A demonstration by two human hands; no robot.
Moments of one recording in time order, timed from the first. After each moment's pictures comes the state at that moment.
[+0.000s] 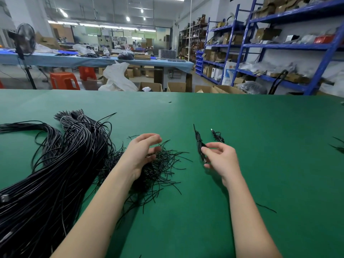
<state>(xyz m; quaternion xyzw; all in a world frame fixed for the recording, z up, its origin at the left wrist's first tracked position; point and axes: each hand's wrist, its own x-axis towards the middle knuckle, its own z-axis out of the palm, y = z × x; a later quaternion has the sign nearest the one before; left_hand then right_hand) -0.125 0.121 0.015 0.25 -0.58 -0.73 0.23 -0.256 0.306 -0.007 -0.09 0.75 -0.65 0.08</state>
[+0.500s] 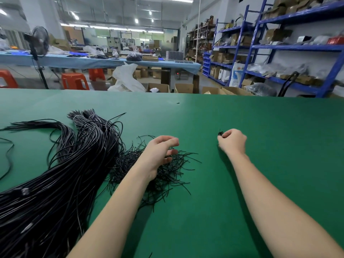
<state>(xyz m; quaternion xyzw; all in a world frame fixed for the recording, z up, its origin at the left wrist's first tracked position) -0.128 0.133 0.016 0.23 -0.62 -0.72 0.20 -0.347 0.272 -0.005 -0.08 0.88 -0.46 -0.07</state>
